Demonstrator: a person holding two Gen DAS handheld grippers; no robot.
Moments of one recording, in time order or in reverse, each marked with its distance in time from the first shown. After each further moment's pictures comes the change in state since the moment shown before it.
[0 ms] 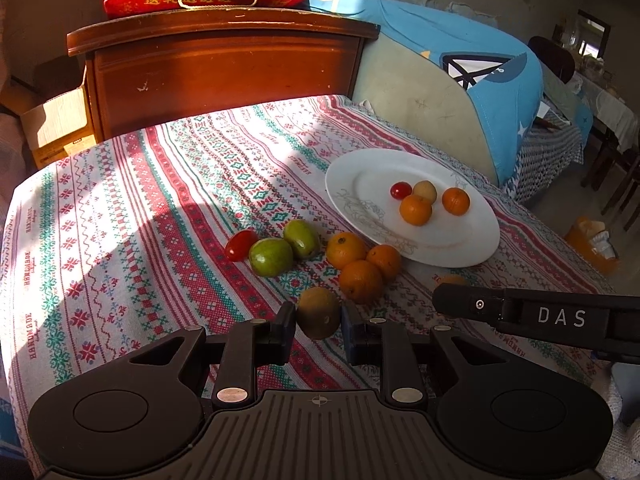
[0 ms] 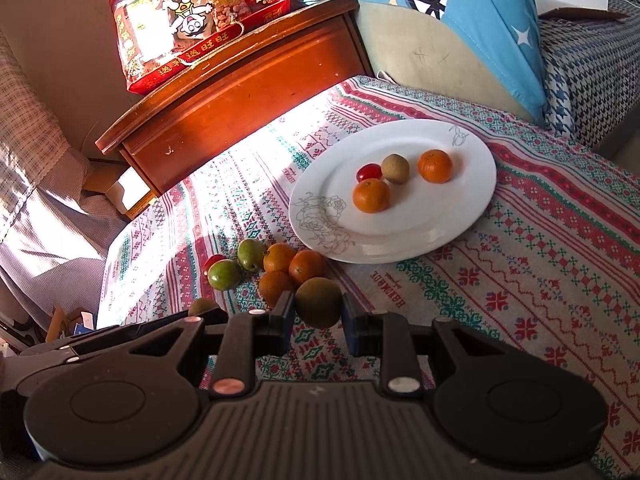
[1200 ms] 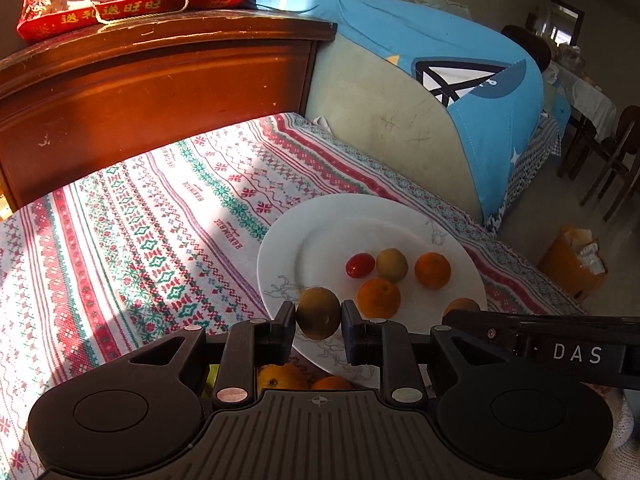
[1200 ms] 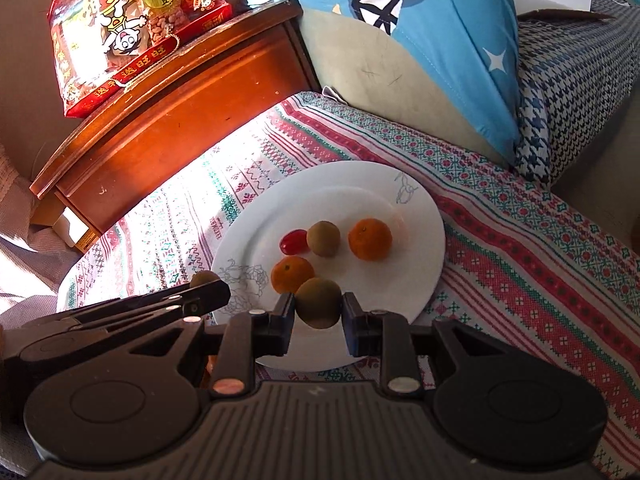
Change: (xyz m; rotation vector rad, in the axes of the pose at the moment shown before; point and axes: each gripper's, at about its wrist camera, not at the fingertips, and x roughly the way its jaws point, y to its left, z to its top) left arm 0.076 -0.031 0.078 0.055 0.032 -0.089; right arm 0.037 -0.045 0.071 0.043 0.046 -0.104
